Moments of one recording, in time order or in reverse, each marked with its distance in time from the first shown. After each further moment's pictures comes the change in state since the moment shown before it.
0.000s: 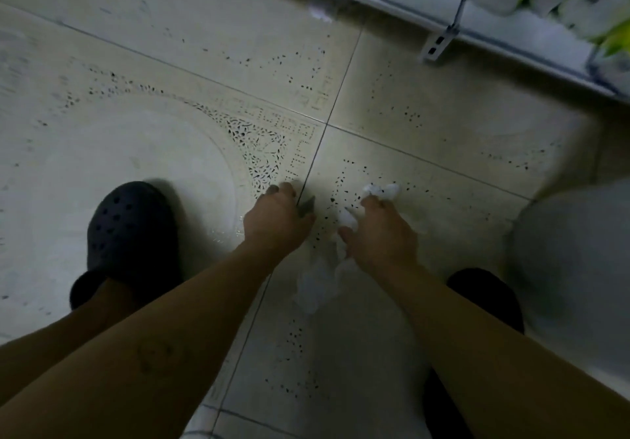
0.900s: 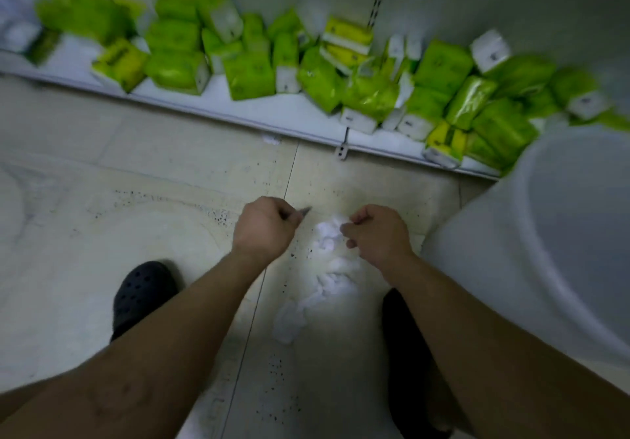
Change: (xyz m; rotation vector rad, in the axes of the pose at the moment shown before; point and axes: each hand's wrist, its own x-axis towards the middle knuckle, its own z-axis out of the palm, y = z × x) left_hand -0.093 0.100 -0.161 -0.362 0.117 0.220; right_hand -0.086 0.011 -0.165 0.767 0.213 0.094
